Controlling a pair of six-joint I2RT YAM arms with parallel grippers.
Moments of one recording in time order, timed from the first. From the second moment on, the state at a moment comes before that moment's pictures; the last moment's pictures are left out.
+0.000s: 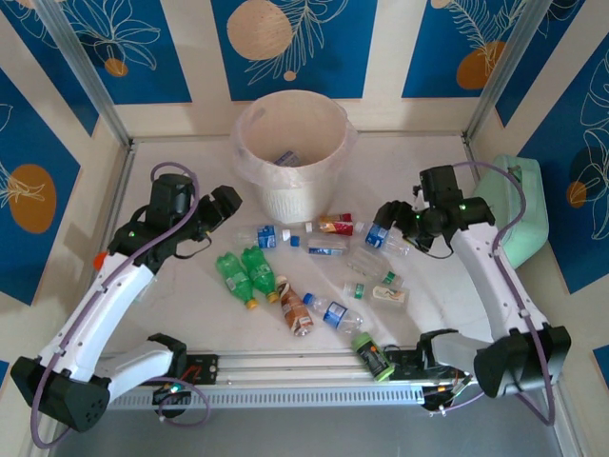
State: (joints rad) left arm -0.38 1.04 1.09 -0.70 0.11 -0.94; right arm 0.12 1.20 1.14 -1.06 -0.28 0.63
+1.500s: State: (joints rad) left arm -0.38 1.05 1.05 -0.67 0.18 -0.94; right arm -0.02 1.52 0.94 -0.69 -0.32 1.44
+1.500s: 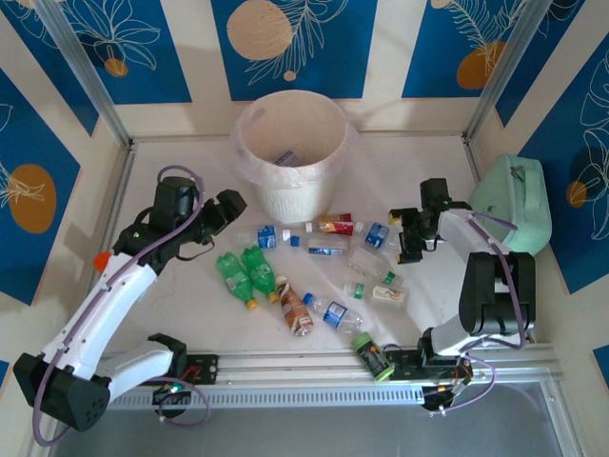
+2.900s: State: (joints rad) left arm -0.38 1.05 1.04 -0.56 0.28 -0.94; right arm 0.14 1.34 1.12 -0.76 -0.15 1.09
